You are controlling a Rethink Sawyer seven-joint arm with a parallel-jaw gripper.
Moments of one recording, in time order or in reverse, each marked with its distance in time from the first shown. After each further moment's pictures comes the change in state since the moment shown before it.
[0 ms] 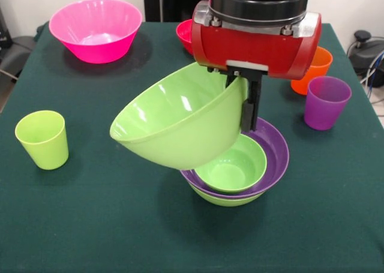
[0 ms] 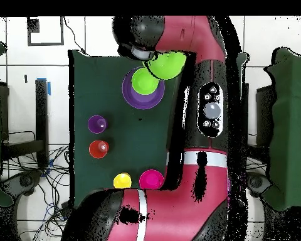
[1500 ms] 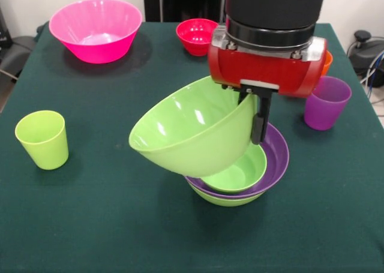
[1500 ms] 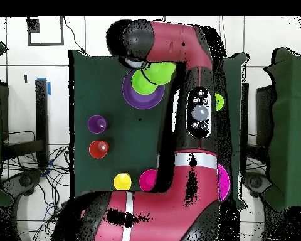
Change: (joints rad) arm 0.047 0.000 -0.075 0.093 0.057 -0.109 0.001
